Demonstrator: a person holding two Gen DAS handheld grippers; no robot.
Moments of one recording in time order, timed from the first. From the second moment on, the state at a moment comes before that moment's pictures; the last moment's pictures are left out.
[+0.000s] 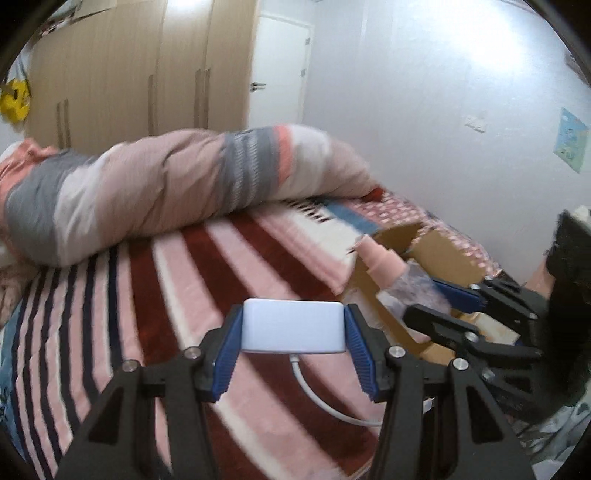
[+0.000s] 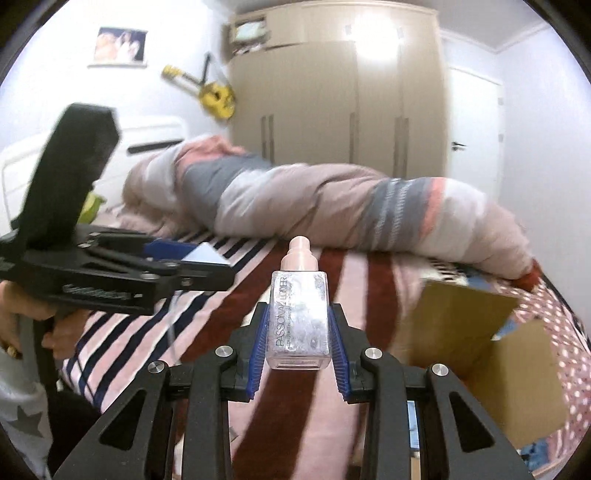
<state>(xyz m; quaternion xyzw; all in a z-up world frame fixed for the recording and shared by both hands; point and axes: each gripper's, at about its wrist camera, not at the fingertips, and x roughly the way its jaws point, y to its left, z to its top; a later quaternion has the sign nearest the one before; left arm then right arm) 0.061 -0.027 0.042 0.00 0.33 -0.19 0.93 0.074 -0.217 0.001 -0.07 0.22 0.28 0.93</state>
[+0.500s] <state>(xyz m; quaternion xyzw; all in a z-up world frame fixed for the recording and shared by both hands) 0.130 -0.181 0.042 0.05 0.34 -0.27 0.90 0.118 -0.345 -0.019 -0.02 0.26 0.18 0.95</state>
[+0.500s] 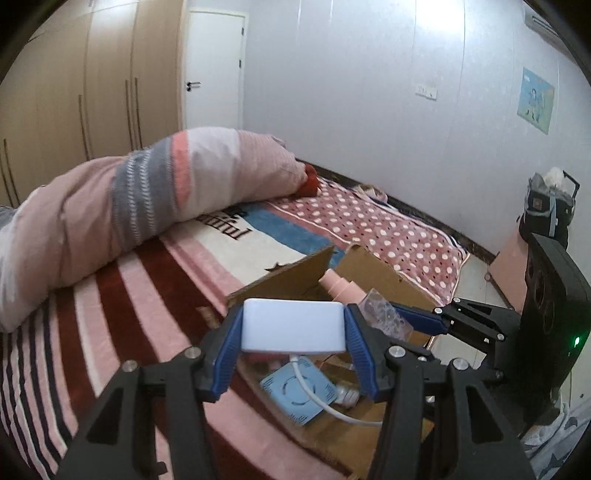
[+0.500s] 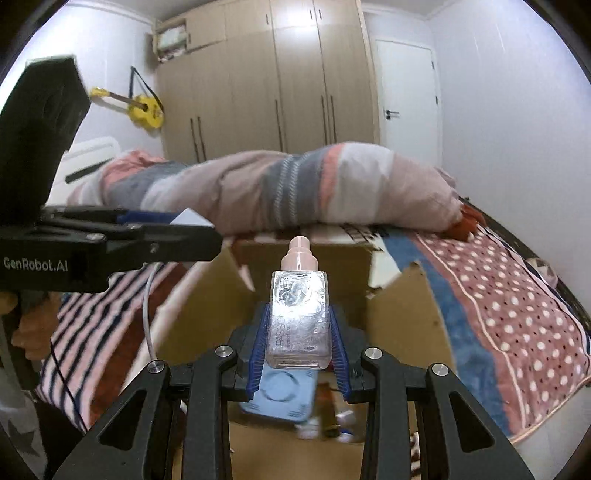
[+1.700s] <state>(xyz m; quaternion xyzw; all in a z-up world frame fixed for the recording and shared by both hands) 0.055 -0.106 0.049 -0.01 0.22 0.00 0.98 0.099 -0.345 0.021 -0.06 0.11 0.34 0.93</state>
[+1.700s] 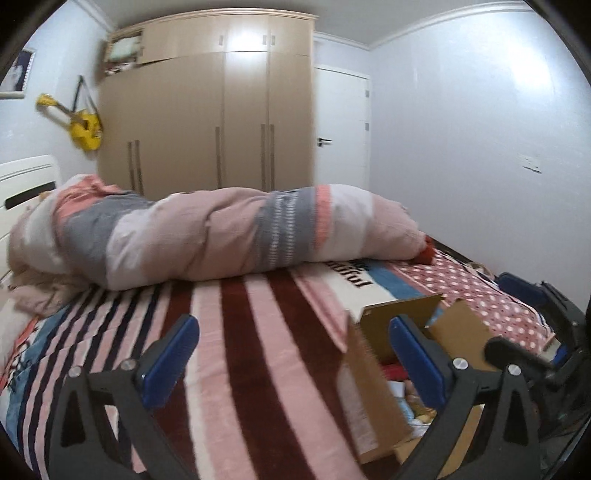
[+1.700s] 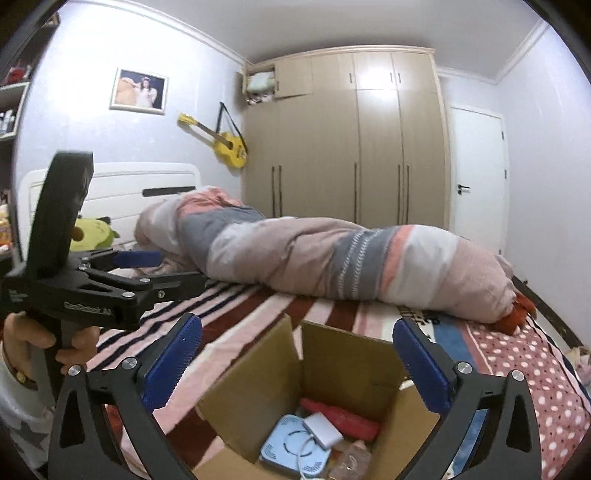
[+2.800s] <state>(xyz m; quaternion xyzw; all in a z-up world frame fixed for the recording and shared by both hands) 0.033 -0.088 0.046 -0.02 0.20 0.02 0.98 0.085 -0.328 0.025 -0.04 0.13 0.35 0.93</state>
